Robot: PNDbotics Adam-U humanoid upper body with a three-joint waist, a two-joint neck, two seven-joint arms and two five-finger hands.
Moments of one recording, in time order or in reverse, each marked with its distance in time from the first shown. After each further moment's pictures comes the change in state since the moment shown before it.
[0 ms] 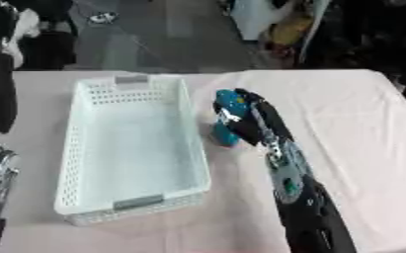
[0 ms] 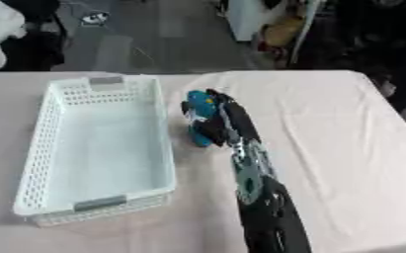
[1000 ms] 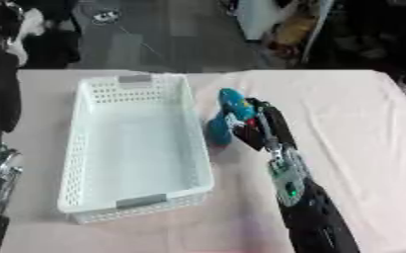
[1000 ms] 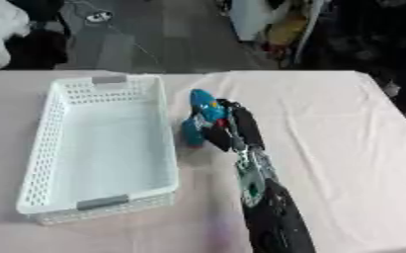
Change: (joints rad) left arm 0.000 0.000 0.000 0.000 0.002 -0.001 -0.002; right arm -0.017 -0.027 -0.008 0.133 -0.097 -0.110 -0.252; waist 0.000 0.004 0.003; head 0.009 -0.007
